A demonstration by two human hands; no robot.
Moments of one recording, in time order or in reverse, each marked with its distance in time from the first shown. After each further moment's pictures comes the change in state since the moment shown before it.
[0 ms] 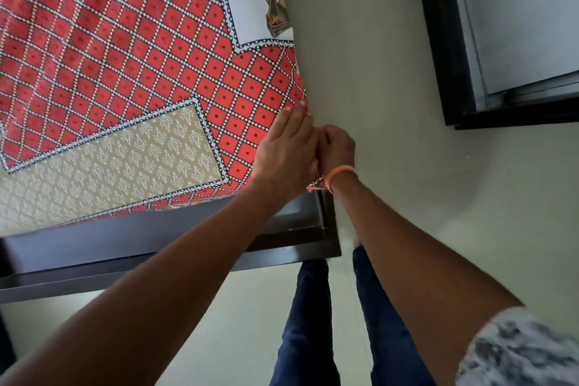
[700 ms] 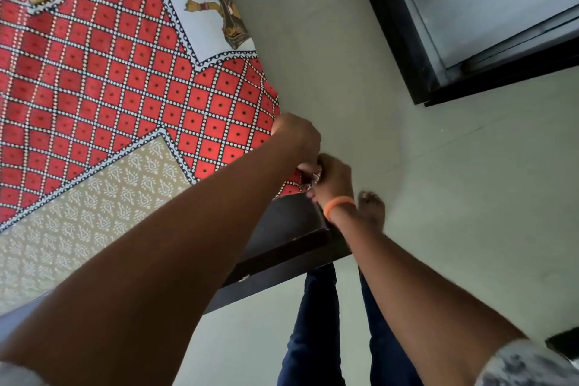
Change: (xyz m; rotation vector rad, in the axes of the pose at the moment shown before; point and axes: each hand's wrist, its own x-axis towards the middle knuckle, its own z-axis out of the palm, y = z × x) left_hand 0.075 0.005 -0.029 0.113 -0.530 0.344; right_hand -0.041 0.026 0.012 0.065 0.060 0.255
